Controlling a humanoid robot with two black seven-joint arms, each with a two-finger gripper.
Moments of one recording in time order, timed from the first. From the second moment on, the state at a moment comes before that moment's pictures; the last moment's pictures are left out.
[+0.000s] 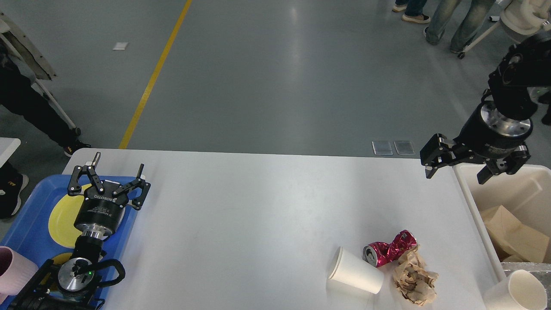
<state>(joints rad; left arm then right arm) -0.24 0.14 -1.46 -0.78 0.07 -0.63 -0.11 2.25 -0.35 -1.41 1.44 -0.08 0.79 -0.09</state>
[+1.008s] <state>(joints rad) -0.24 0.14 -1.46 -0.78 0.07 -0.63 -0.12 2.49 -0.35 -1.44 1.63 -0.05 0.83 -0.09</state>
